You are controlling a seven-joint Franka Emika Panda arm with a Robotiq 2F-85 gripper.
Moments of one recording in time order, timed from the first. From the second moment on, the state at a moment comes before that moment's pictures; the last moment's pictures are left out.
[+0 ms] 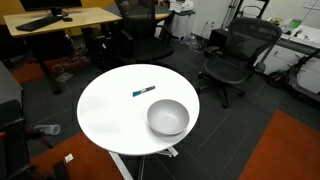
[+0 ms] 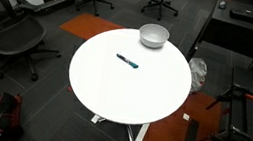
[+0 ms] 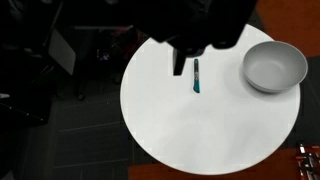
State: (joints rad) arm 0.05 -0.46 0.00 -2.20 0.20 1.90 0.11
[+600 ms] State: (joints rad) arm 0.05 -0.45 0.00 -2.20 0.20 1.90 0.10
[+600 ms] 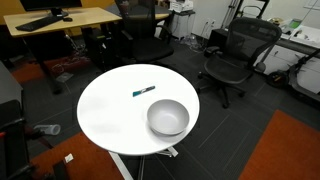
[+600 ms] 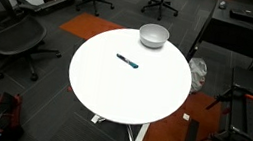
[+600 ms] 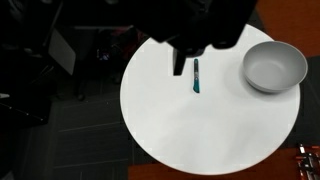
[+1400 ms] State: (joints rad) arm 0.02 -0.26 0.00 -2.11 0.15 2.02 0.10
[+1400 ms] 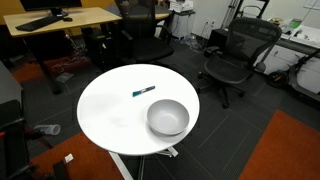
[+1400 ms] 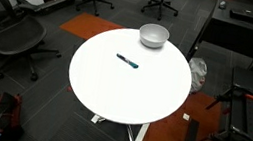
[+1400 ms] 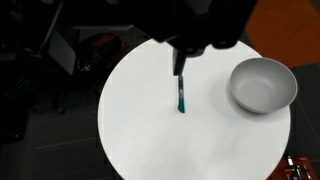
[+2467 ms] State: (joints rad) arm -0.01 0.15 -0.02 -2.03 0.13 2.34 0.11
